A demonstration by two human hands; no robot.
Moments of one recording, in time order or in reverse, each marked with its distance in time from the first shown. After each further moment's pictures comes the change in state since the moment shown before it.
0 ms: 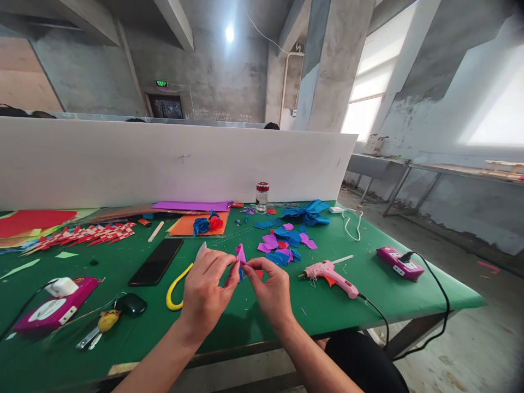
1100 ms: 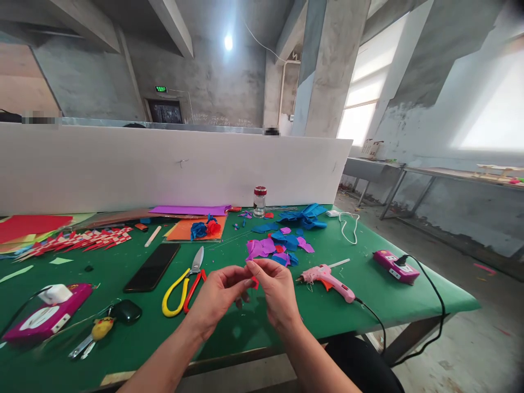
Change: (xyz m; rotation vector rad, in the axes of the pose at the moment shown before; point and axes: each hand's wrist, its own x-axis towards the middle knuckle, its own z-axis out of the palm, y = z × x) left_hand -0.002 0.002 0.018 -0.869 -0.512 -0.832; right_hand 0.009 -0.005 -0.005 0.523 0.001 0.370
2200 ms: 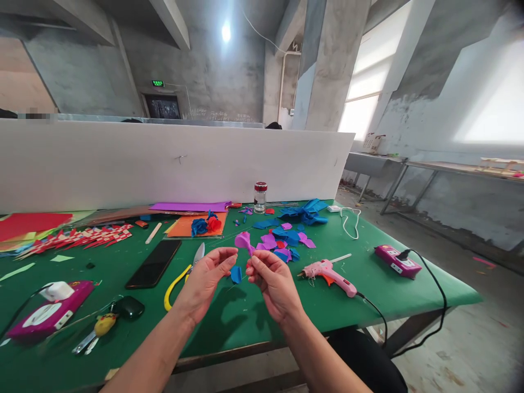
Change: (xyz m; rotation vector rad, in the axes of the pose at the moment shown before) left_hand 0.011 0.004 -0.022 -0.195 0.184 0.042; right_hand 0.001 -0.001 0.001 0.333 -0.071 0.148
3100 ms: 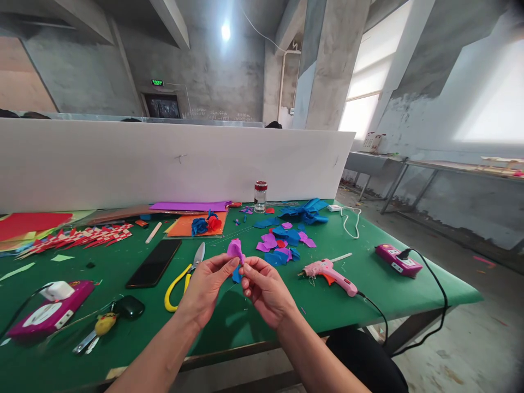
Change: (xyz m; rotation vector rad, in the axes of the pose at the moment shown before) left_hand -0.005 -0.005 0.007 -0.083 0.005 -0.011; right_hand -0.005 0.008 0.005 0.096 -0.097 0.221
